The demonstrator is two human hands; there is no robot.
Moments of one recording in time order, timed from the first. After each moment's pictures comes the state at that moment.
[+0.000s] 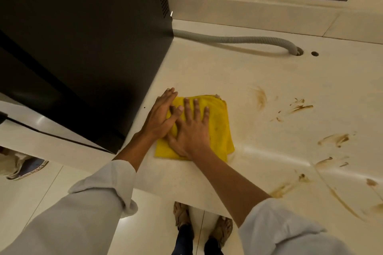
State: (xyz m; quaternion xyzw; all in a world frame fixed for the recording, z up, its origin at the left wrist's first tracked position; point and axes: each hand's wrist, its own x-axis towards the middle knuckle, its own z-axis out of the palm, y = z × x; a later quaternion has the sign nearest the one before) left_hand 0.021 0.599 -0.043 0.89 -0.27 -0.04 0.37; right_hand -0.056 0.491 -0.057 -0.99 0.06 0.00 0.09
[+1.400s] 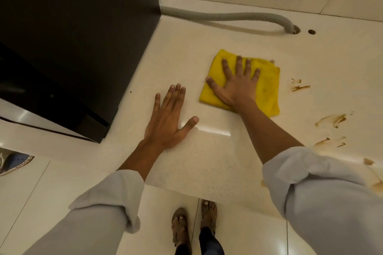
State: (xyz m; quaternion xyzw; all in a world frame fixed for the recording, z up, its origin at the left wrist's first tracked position) left_hand -0.037 0.575 -0.059 0.93 -0.33 -0.03 0.15; right_hand -0.021 0.335 -0.057 -0.97 0.23 0.00 0.08
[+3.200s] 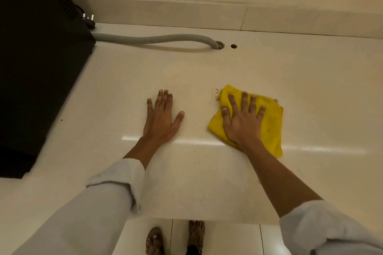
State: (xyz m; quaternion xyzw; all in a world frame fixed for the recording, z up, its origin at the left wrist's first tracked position) left_hand -0.056 0.397 -0.060 0.94 -0.32 -0.03 0.14; right_hand -0.185 0.183 -0.062 -0.94 0.33 -0.03 0.07
